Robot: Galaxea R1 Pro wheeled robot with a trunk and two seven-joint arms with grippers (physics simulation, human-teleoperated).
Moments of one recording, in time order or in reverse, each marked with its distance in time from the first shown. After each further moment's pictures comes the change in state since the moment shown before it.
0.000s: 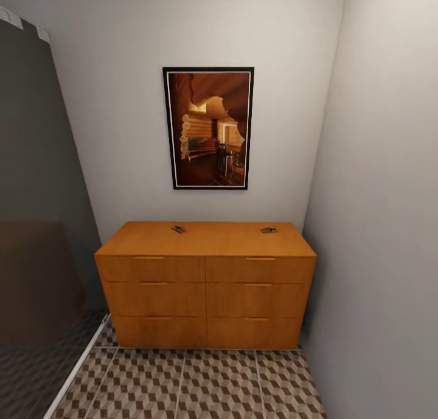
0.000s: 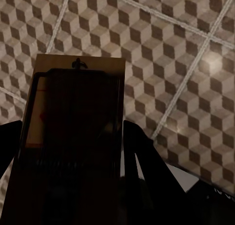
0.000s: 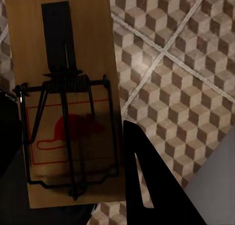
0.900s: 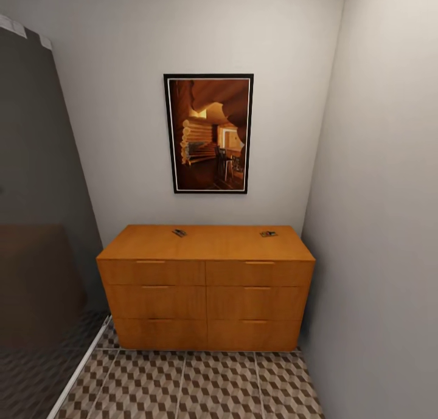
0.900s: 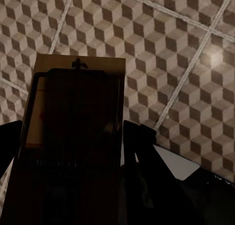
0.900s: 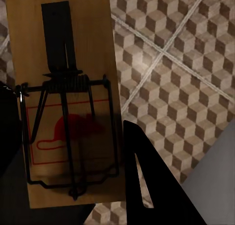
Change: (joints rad) left arm 0.014 -0.003 0.000 0.000 0.001 0.001 0.000; right arm 0.000 0.000 0.000 0.000 0.000 0.000 0.000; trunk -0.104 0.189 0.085
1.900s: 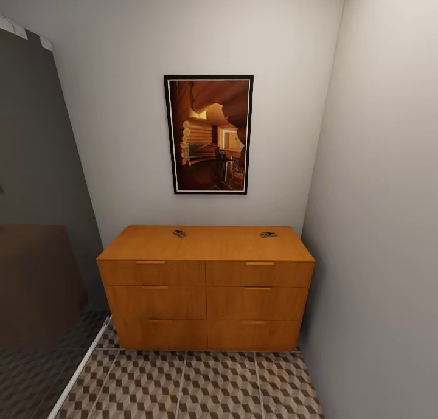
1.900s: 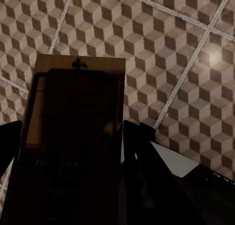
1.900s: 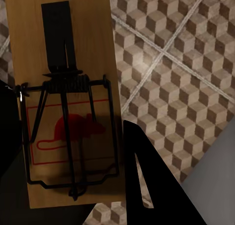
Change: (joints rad) left arm 0.002 -0.003 0.000 0.000 0.000 0.000 0.000; right arm 0.000 0.001 0.000 0.000 0.000 0.000 0.000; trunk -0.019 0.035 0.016
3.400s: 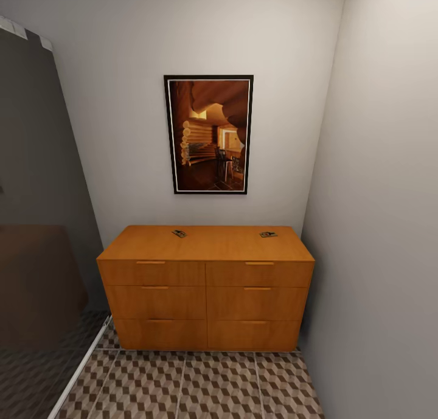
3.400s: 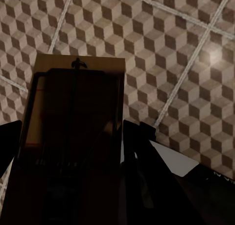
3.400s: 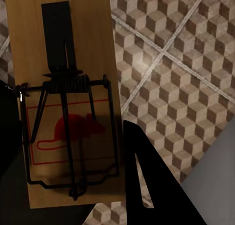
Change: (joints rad) left arm 0.001 -0.001 0.000 0.001 0.000 0.000 0.000; right arm 0.000 0.000 0.000 0.000 0.000 0.000 0.000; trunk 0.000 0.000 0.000
